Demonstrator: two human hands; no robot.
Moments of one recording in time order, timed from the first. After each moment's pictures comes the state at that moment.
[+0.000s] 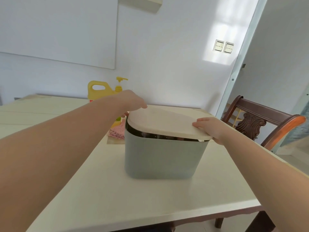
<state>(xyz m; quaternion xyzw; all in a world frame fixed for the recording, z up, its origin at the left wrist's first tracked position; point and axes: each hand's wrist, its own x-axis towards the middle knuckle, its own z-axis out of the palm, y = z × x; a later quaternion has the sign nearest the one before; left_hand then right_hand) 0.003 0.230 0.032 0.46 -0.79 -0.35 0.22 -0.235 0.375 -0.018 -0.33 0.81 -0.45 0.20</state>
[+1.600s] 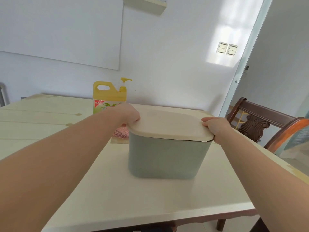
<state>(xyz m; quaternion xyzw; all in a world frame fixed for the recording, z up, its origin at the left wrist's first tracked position) 0.017 0.228 0.005 0.51 -0.77 -0.34 0.18 -0.235 0.365 -0.023 -0.22 0.76 -0.60 0.15</state>
